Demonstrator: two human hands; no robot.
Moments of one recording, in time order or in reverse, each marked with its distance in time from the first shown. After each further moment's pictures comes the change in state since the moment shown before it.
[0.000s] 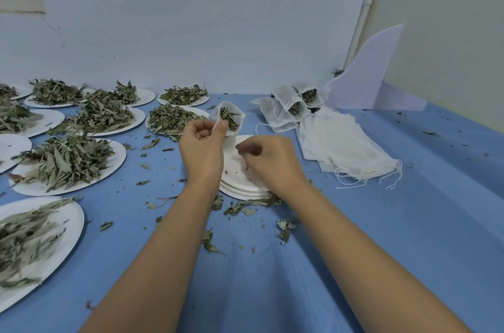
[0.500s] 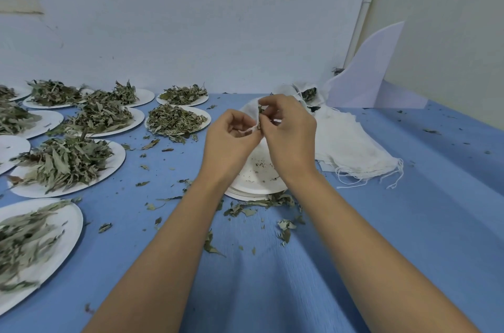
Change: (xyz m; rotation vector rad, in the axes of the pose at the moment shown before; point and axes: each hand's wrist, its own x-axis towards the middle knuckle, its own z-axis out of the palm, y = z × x) left_hand -0.018 0.019 0.012 0.097 -0.445 0.152; right_hand 0.013 -0.016 -0.015 0.105 0.466 -0.116
